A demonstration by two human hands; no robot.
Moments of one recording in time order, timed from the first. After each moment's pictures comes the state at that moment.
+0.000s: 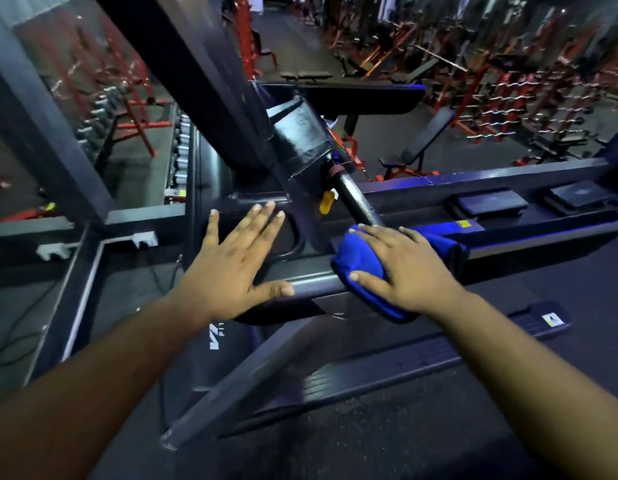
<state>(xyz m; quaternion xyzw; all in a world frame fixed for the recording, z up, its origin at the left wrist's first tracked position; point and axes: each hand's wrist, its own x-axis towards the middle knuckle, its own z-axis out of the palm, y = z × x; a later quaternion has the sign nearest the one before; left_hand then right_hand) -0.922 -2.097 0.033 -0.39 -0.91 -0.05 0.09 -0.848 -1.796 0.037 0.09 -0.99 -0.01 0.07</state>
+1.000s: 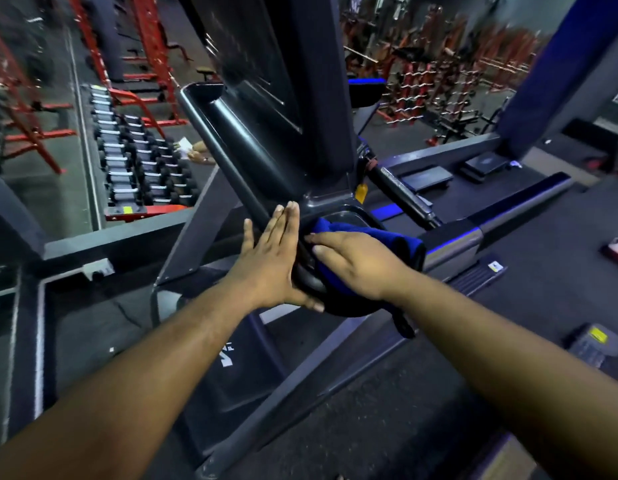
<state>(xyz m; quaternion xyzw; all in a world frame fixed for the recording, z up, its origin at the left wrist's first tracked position) -1.011 -2.203 0.015 -0.45 -0.88 -0.13 -0.07 -0.907 -2.032 0.050 0.05 -0.99 0.15 0.04</state>
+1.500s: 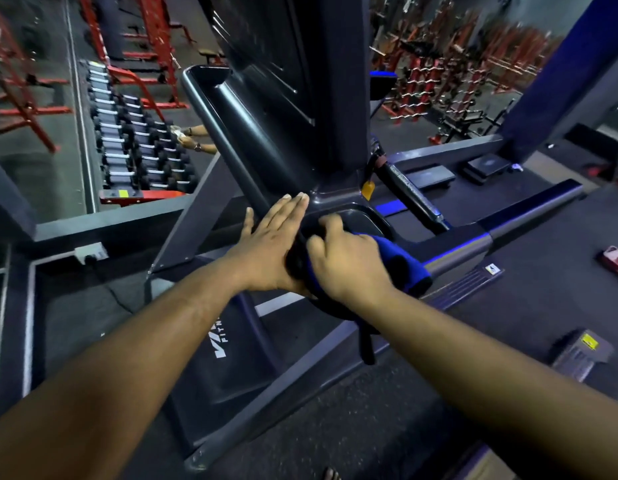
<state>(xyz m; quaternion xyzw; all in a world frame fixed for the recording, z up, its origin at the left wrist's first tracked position) -1.039 -2.205 0.020 -0.48 -0.85 -0.19 -0.13 -0.930 -2.079 0.054 -0.19 -0.97 0.16 0.06</state>
